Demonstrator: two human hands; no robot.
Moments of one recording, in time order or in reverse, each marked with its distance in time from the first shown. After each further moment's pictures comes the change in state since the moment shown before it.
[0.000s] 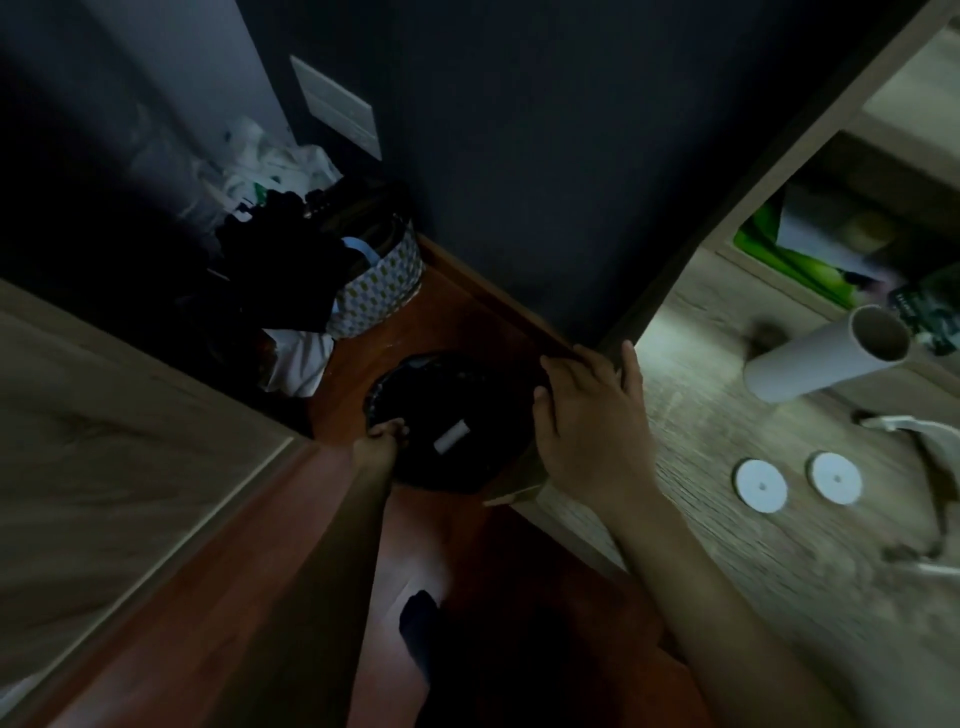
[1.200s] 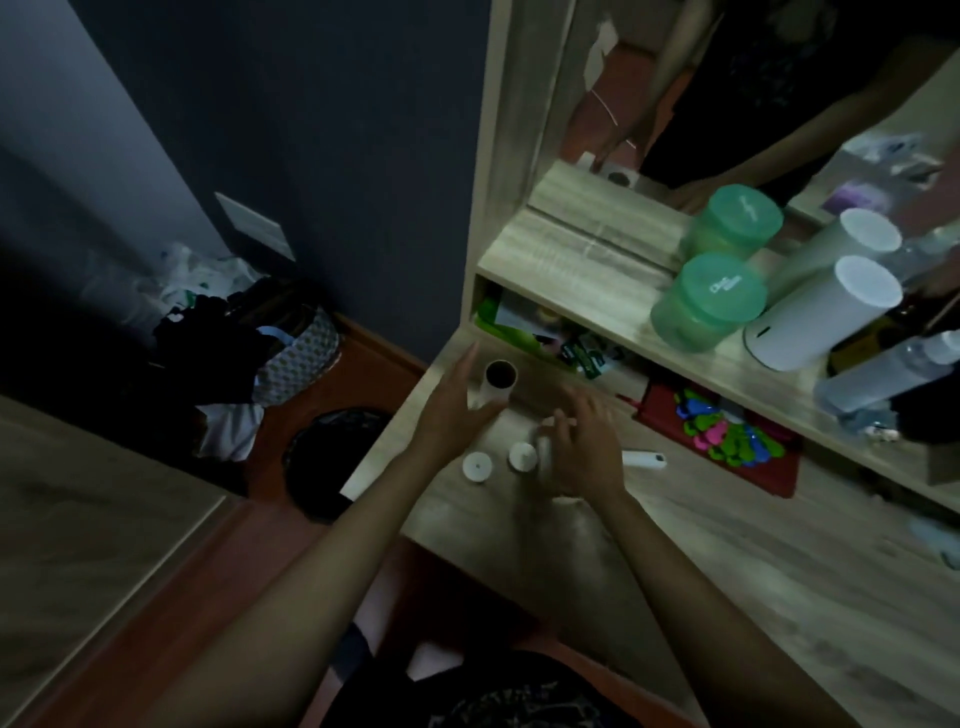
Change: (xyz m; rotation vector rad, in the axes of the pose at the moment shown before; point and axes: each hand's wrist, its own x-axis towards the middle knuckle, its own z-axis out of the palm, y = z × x) left_hand -0.348 0.118 0.216 0.651 -0.378 1.005; right_hand -0.088 0.223 -0.107 0.434 0.206 0.323
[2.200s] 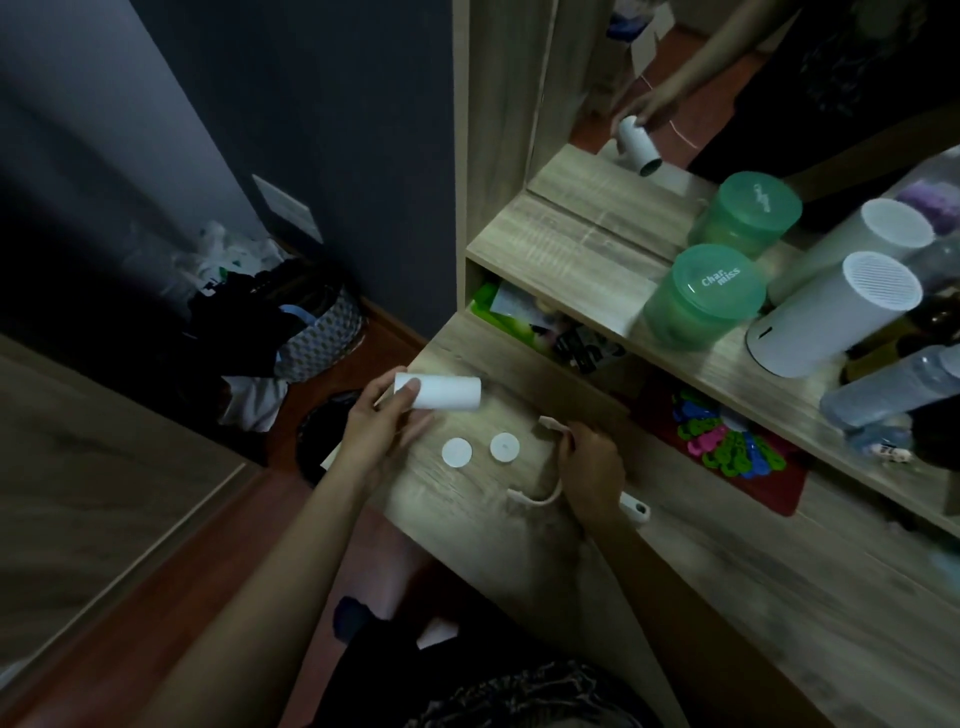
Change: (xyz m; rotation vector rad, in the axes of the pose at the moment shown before) left_hand -0.050 0.003 -0.015 -0.961 0.376 -0.540; right_hand -0.013 0.037 -0.005 -0.162 -0.091 0.139
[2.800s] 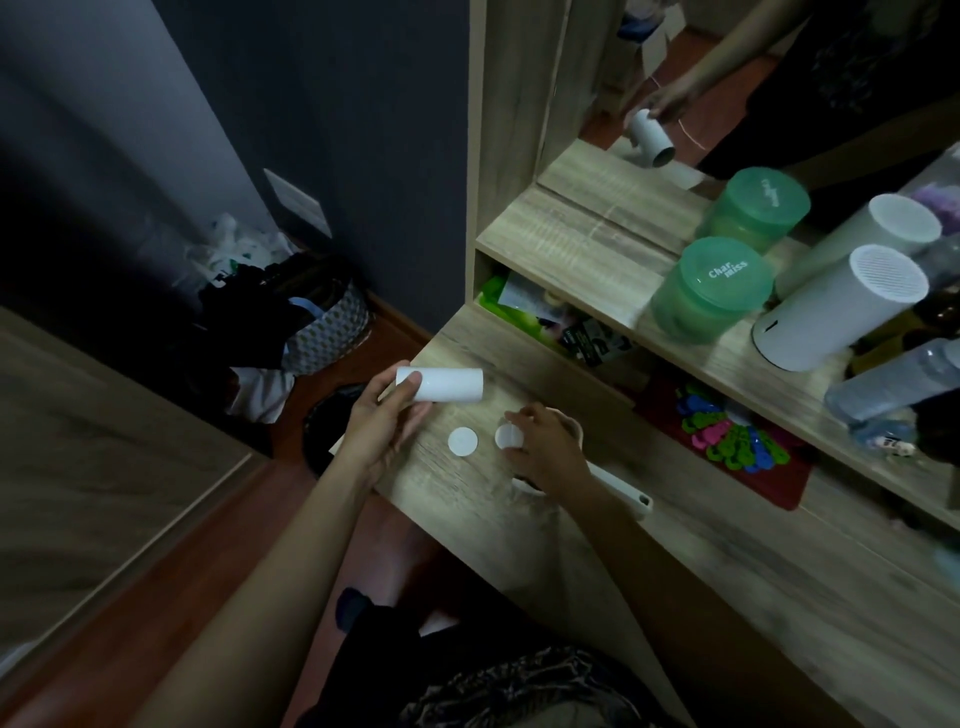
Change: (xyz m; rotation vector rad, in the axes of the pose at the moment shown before) left_hand -0.009 -0.001 -0.005 -0.051 0.004 -0.002; right_hand 0.002 -0.030 0.015 0.030 -0.353 -0.413
